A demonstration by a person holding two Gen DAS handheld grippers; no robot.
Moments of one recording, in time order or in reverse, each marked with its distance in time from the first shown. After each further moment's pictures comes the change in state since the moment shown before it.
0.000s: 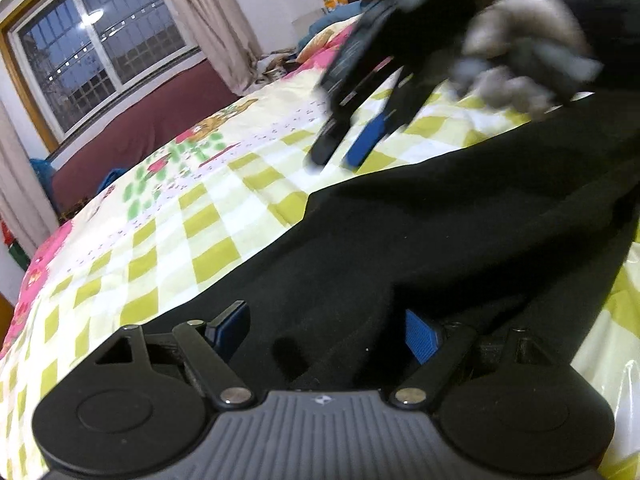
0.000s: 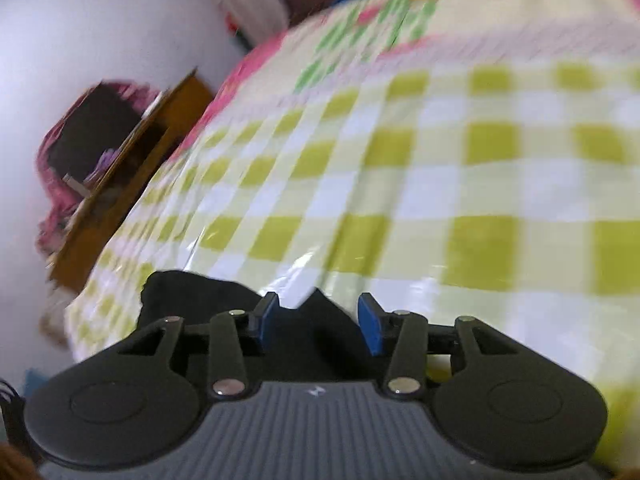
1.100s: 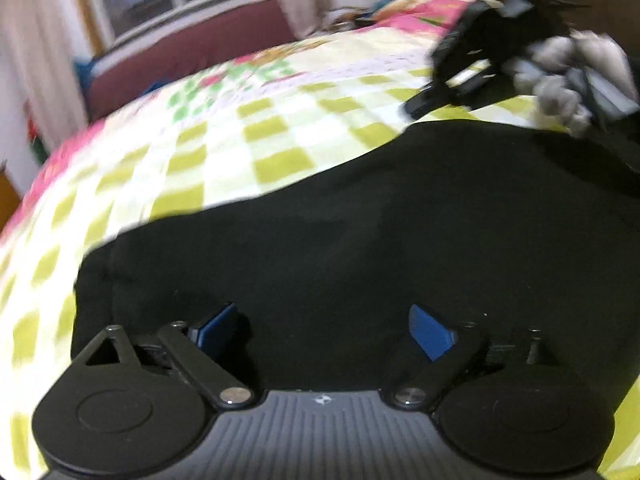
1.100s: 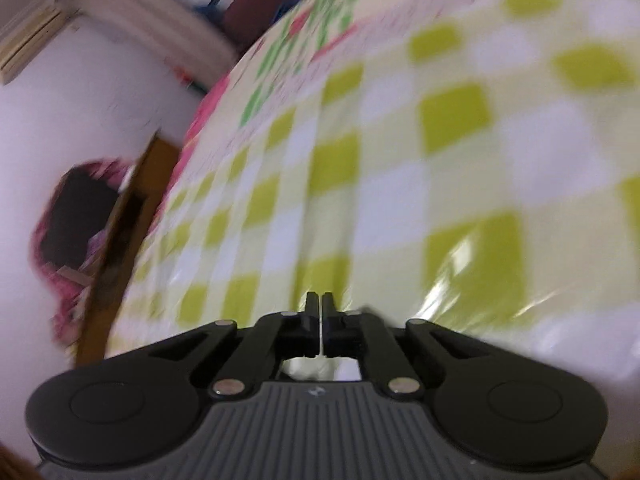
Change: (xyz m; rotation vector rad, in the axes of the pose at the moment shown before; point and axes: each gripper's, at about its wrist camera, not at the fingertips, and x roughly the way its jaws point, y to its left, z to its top) left arm 0.035 0.055 -0.048 -0.290 0.129 0.060; right arm -0.006 -0.038 -0.007 0.282 -0.214 0.021
